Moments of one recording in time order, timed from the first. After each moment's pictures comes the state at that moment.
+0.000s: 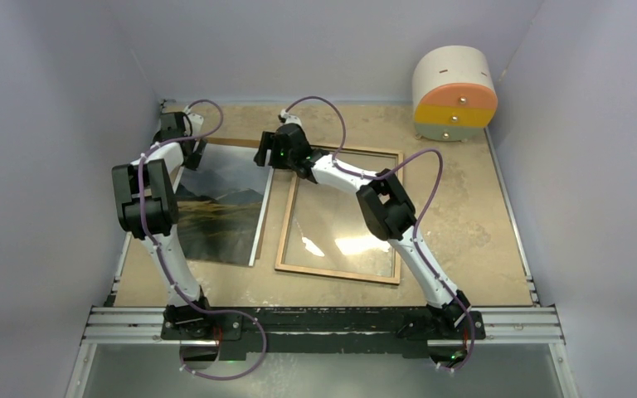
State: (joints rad) left arm 0.20 2.07 1.42 -0.17 -0.21 0.52; right arm 0.73 2.55 2.09 -0.06 0.00 0.67
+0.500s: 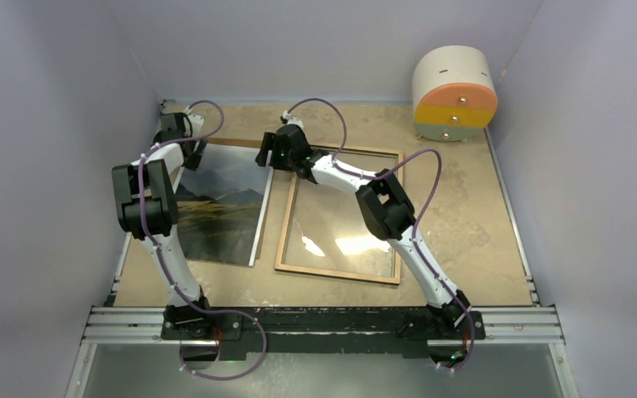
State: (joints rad) left arm 0.20 2.06 1.41 -0.15 -0.20 0.54; right arm 0.73 2.55 2.09 -0.09 0.03 0.72
